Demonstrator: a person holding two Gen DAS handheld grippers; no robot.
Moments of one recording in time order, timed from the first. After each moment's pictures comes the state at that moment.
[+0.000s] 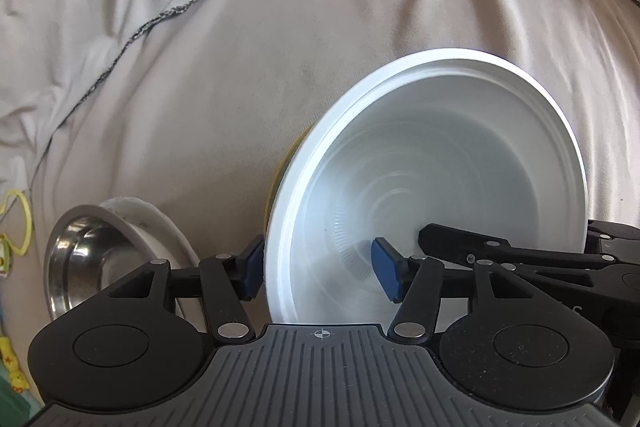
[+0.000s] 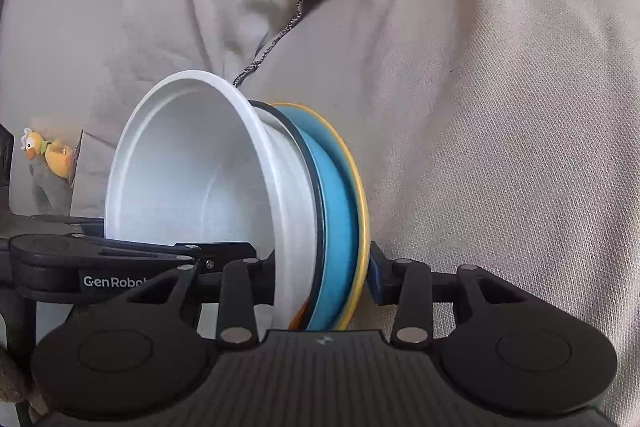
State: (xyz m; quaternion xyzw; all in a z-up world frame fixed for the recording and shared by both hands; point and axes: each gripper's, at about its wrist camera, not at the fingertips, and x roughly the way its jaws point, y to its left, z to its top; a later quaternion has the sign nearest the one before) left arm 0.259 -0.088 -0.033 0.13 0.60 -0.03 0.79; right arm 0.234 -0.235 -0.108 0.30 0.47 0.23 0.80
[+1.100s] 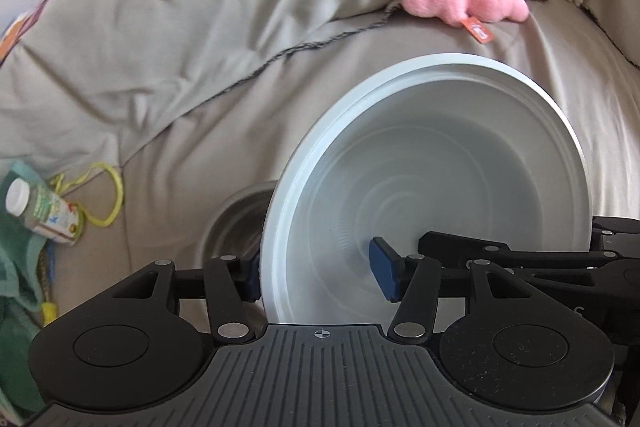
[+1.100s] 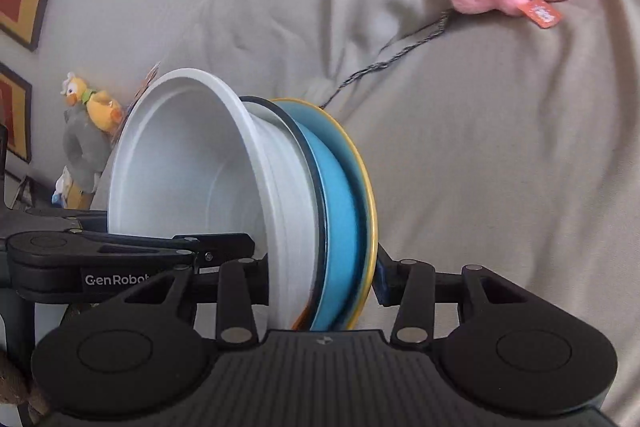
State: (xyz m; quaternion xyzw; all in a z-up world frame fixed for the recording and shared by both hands) left arm 0.227 0.033 0.085 0.09 0.54 0.04 0.84; right arm 0.216 -0.105 -0.011 0.23 0.46 0.31 0.80
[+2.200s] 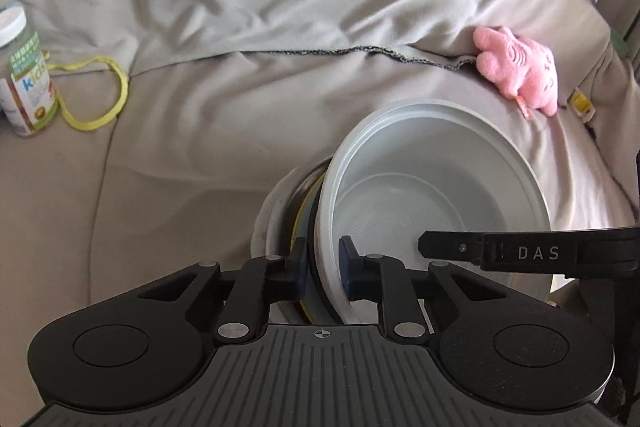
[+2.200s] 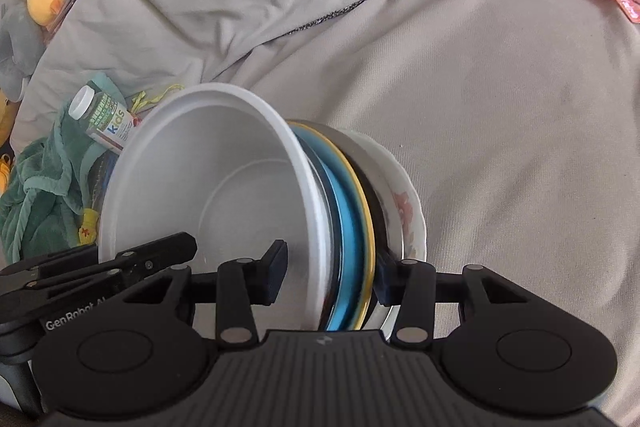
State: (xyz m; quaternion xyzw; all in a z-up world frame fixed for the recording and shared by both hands) left arm 0.174 0.192 0.011 -0.14 0.46 0.01 0.88; right arm 0.221 0.024 -0.041 0.09 0.53 0.24 0.81
